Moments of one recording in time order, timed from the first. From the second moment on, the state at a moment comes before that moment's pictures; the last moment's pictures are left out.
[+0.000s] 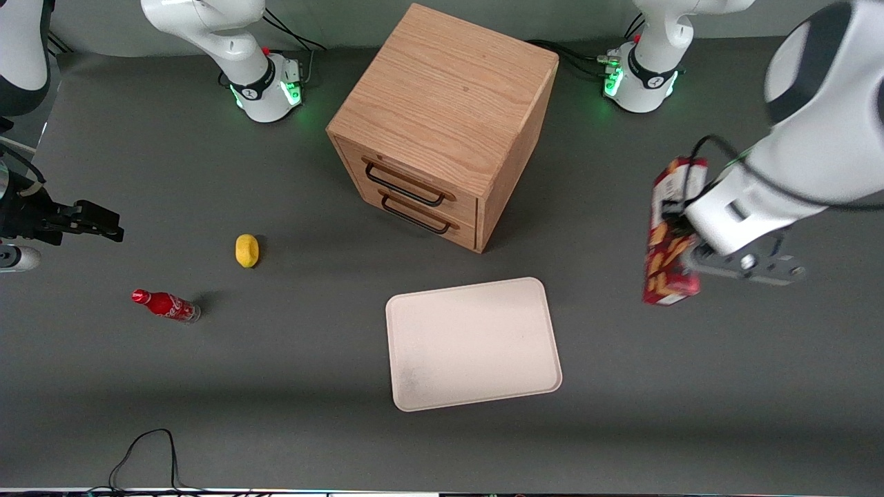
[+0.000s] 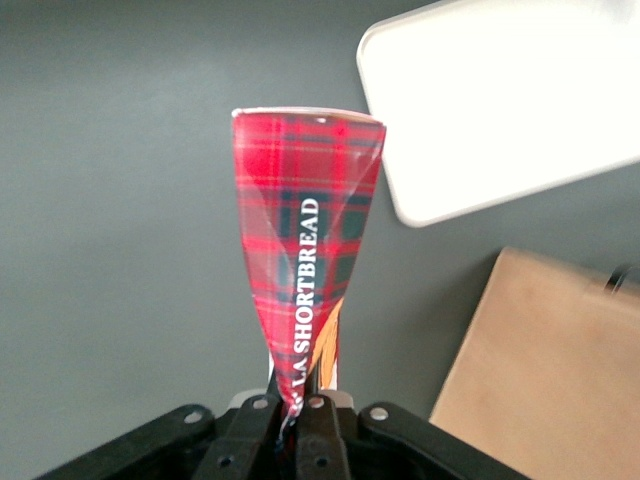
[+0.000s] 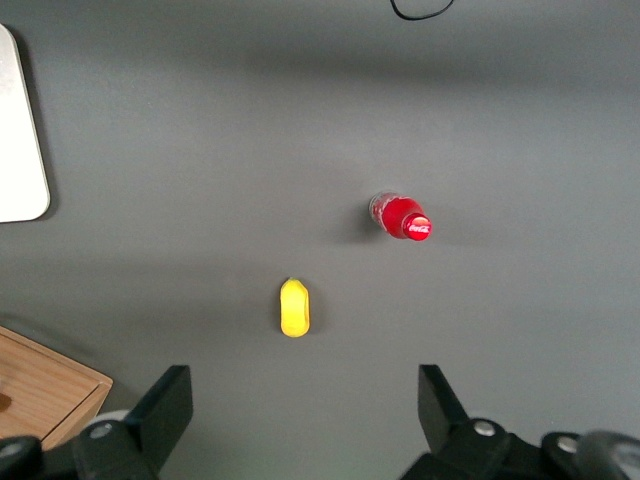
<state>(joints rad) -0.14 0.41 -0.22 -1.14 0.02 1.45 -0.24</state>
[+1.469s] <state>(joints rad) -0.29 0.93 -0.21 -1.10 0.09 2.02 -0.69</state>
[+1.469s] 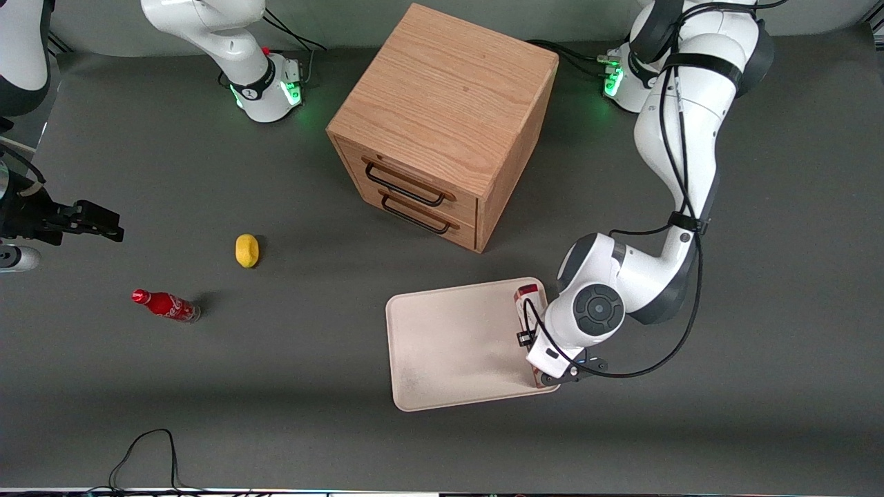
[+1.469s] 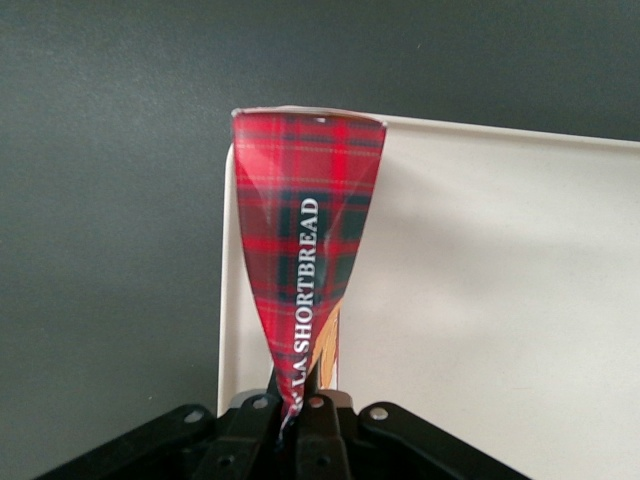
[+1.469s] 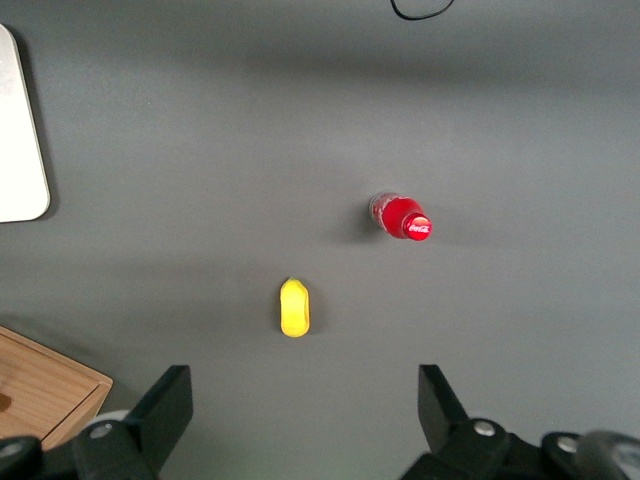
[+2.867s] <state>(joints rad) -0.14 0.52 -0.21 -1.20 0.12 1.64 -0.46</state>
